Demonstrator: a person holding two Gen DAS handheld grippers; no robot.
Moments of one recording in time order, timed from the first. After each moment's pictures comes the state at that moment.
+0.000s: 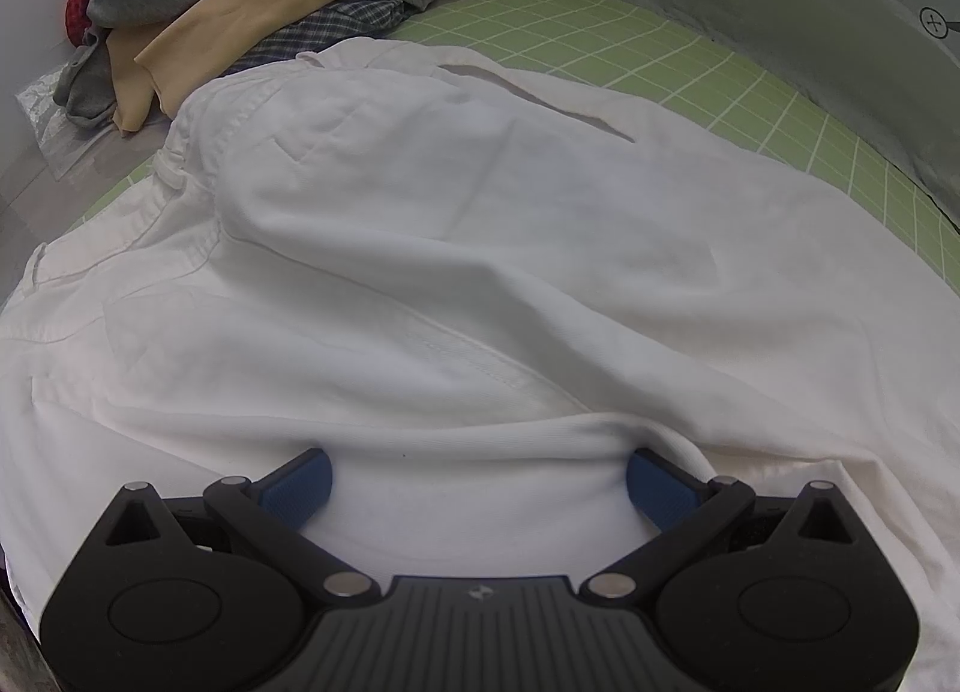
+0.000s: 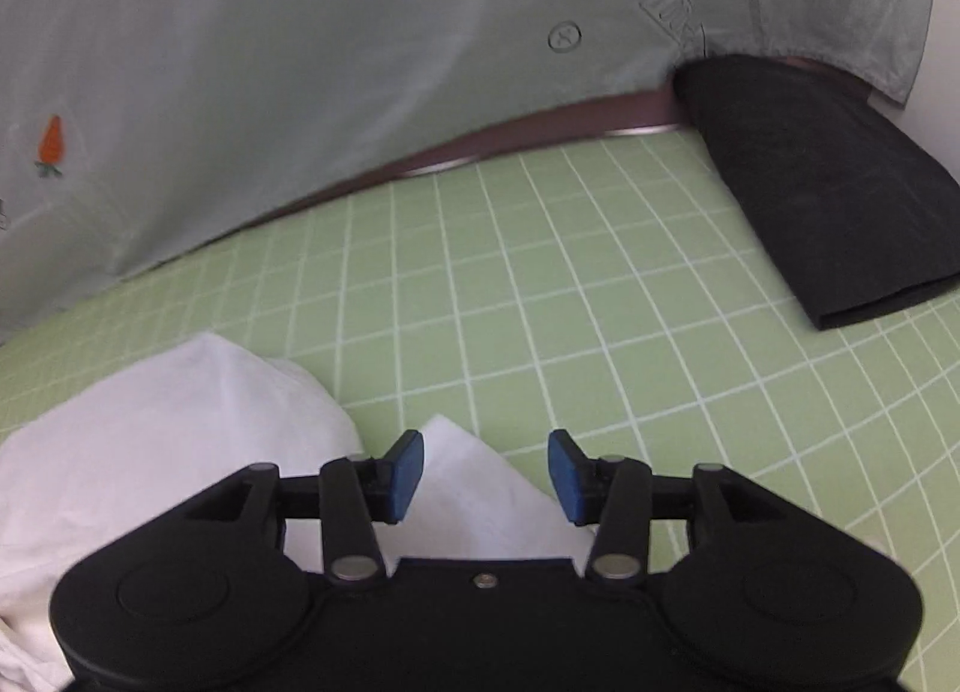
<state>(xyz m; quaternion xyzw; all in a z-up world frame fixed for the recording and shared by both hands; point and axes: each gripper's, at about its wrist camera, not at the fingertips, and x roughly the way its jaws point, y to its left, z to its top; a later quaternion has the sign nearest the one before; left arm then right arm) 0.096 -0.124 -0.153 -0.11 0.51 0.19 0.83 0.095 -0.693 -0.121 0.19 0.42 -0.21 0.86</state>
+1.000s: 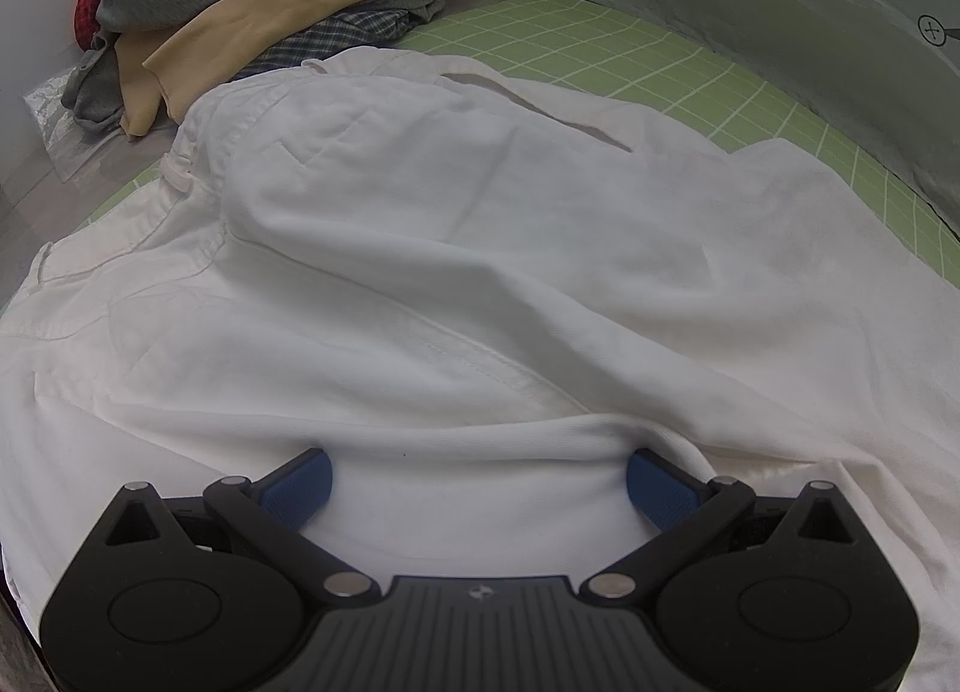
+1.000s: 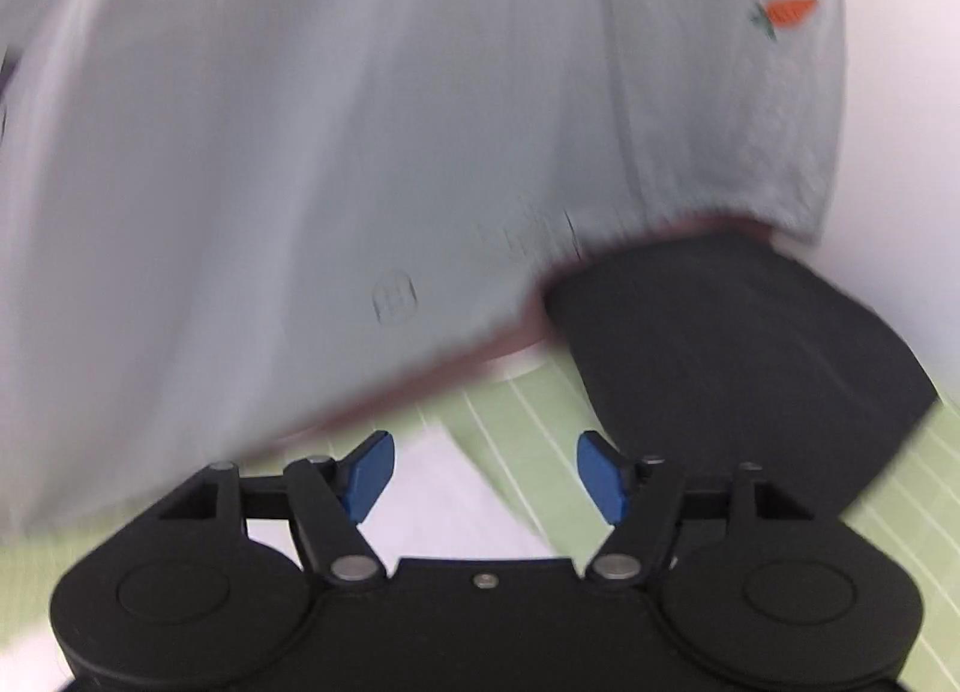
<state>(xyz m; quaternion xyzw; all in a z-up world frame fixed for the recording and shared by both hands) 0.094 -0.127 -0.153 -0.11 0.50 0.20 0.84 0.117 -0.786 -0.084 0.17 0.30 -0.35 0.87</state>
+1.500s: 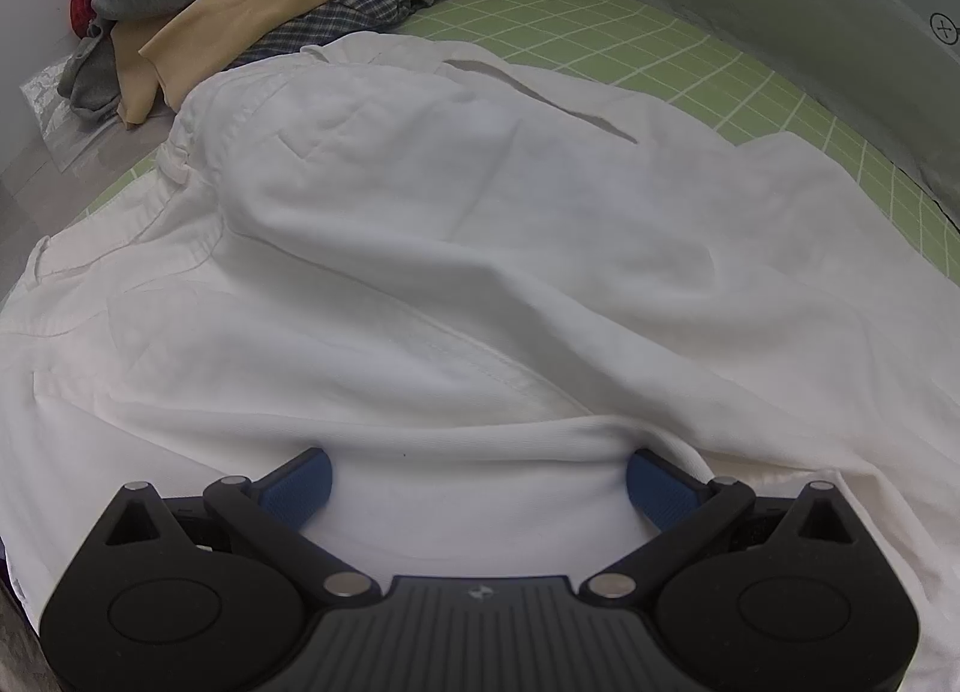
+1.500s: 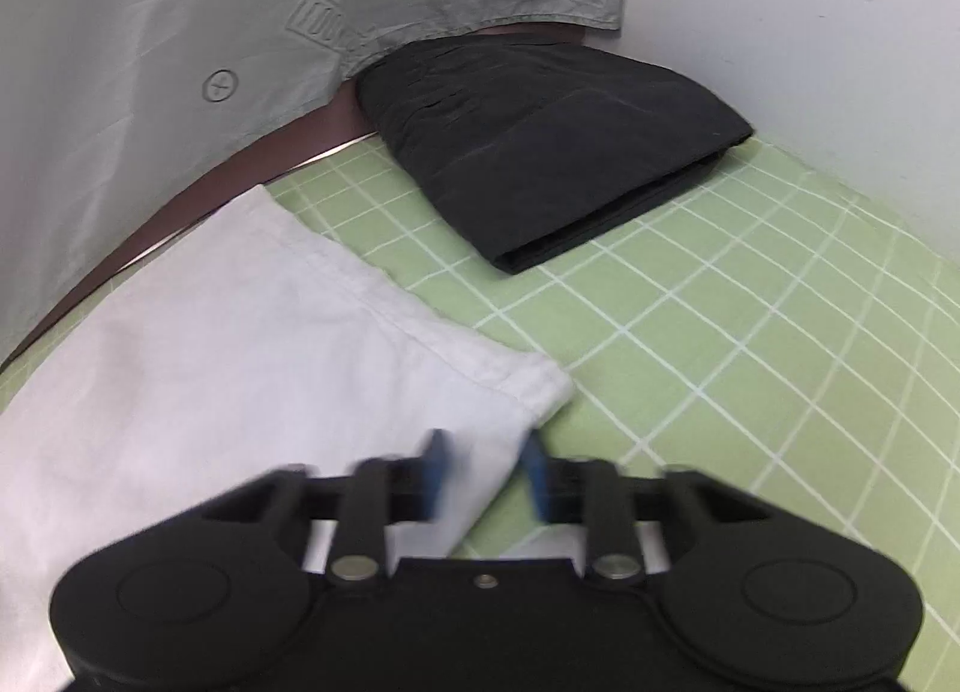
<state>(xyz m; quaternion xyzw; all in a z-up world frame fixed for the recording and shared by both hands) 0.102 -0.123 -0.152 -0.12 0.52 0.20 0.82 0.019 -0.748 -0.154 0.23 0.34 -0.41 0.82</state>
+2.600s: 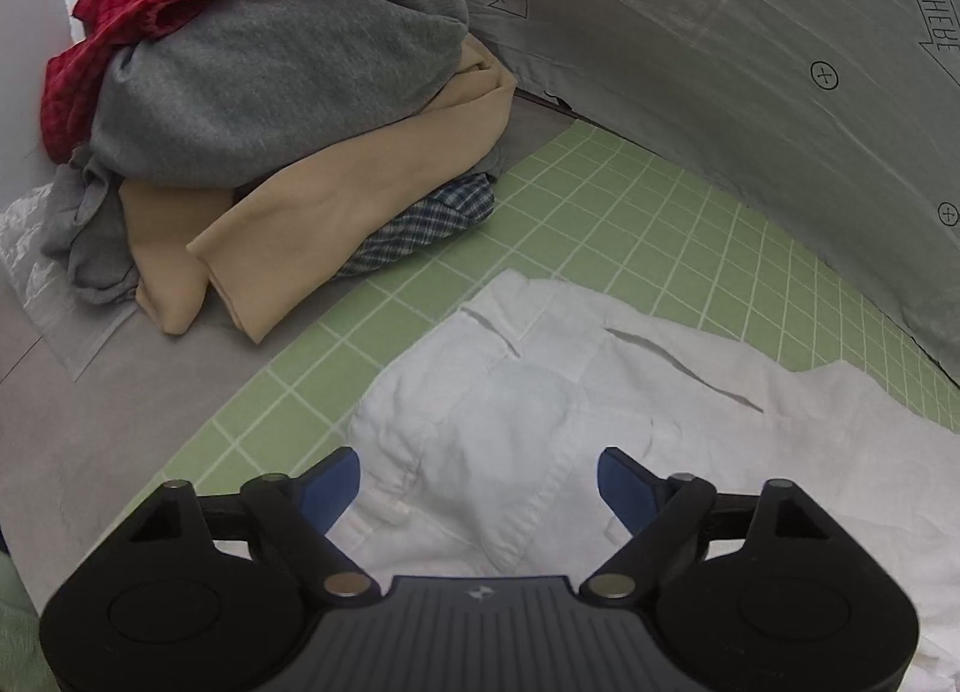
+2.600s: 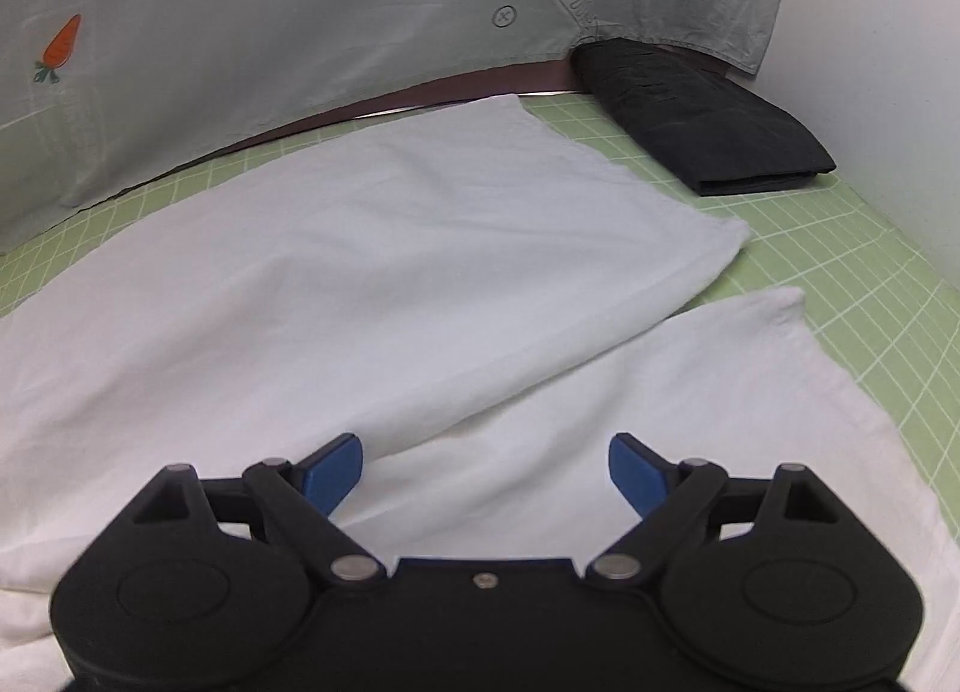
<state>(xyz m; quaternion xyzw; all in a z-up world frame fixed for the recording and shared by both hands) 0.149 0.069 -0.082 -0.11 0.45 0.09 0.88 0.048 -0.523 -0.133 0.15 0.39 -0.36 0.83</state>
